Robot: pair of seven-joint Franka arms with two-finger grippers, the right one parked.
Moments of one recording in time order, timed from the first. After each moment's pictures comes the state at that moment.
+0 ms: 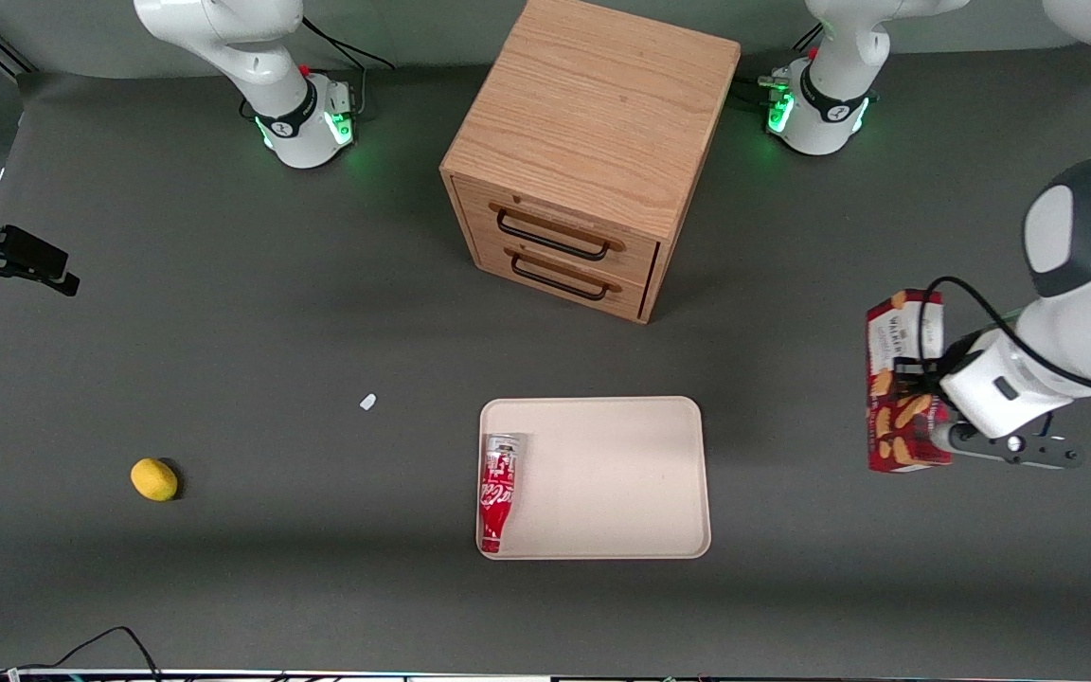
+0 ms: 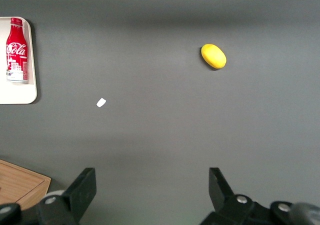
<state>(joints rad) 0.01 0.40 -0.20 -1.34 0.00 1.68 -0.05</state>
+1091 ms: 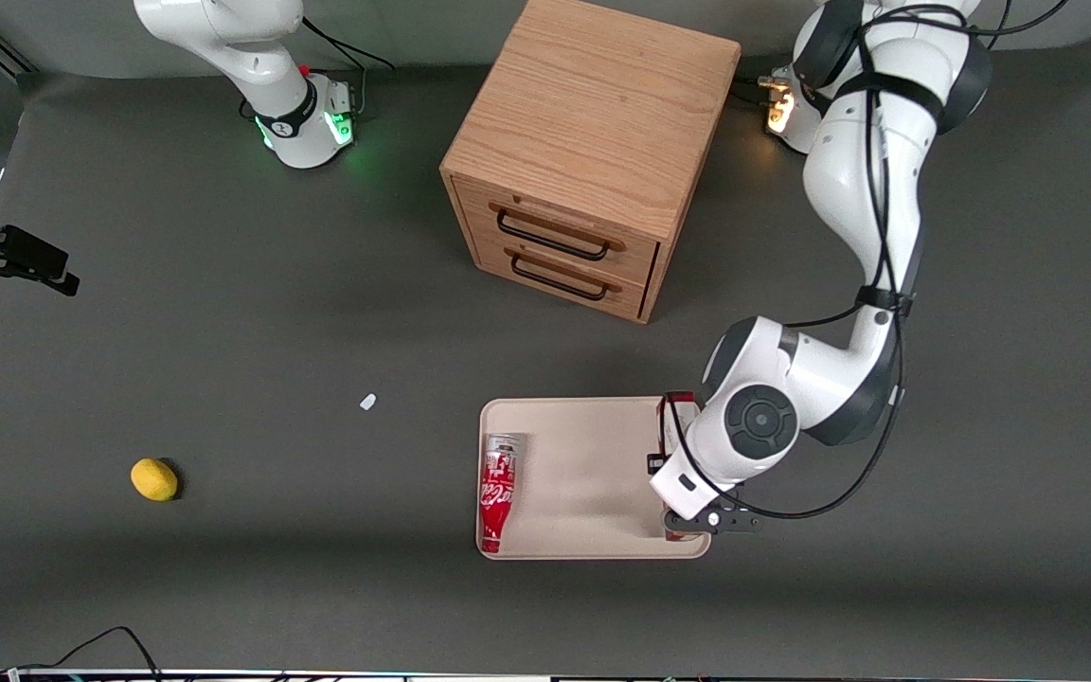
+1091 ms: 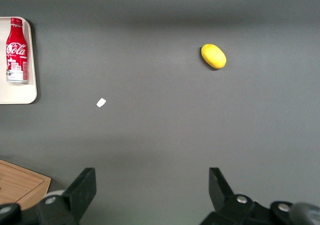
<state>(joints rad) -0.35 0.97 -0.13 -1.01 0.07 2.01 -0.44</state>
